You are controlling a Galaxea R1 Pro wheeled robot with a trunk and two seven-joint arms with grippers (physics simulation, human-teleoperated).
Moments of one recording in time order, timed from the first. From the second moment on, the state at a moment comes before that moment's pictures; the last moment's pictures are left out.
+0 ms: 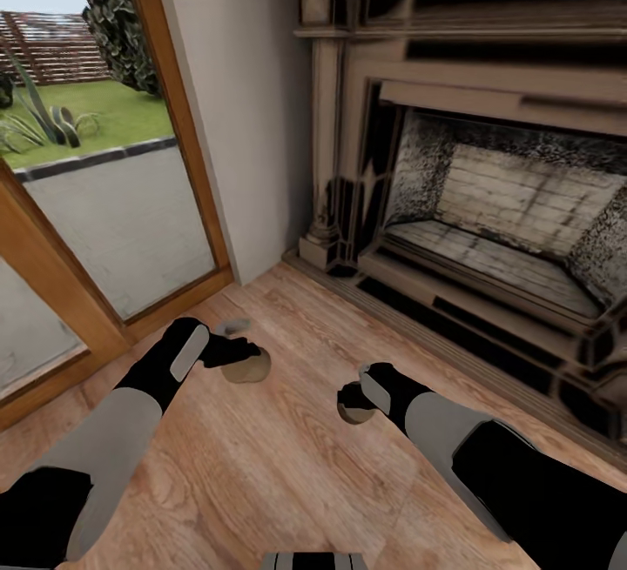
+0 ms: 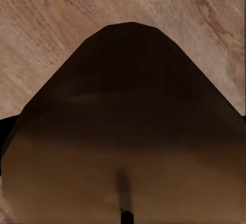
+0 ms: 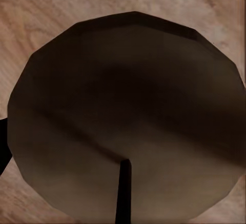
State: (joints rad) left arm -0.96 0.06 -0.18 -0.69 0.54 0.92 0.08; right arm -1.06 0.17 0.67 -0.07 -0.79 0.50 -0.17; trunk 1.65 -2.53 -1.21
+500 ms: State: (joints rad) left arm -0.96 0.09 -0.18 -0.65 0.54 0.92 0.08; right arm -1.06 0.17 0.67 -0.07 -0.79 0.50 -0.17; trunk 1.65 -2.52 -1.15
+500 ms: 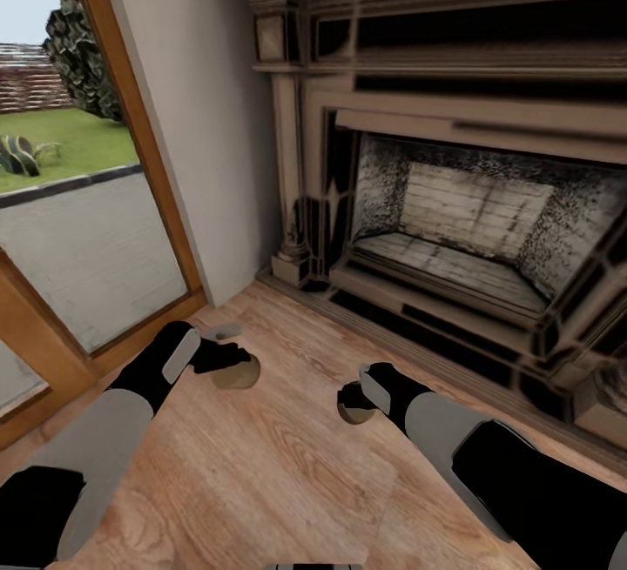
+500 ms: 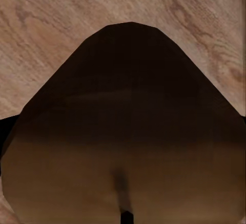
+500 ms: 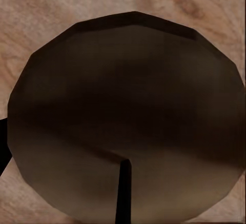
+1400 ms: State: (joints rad) left arm -0.96 0.09 -0.18 -0.60 0.55 0.92 0.08; right arm -1.06 0.17 0.67 -0.07 -0.79 0.50 -0.17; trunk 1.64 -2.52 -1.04
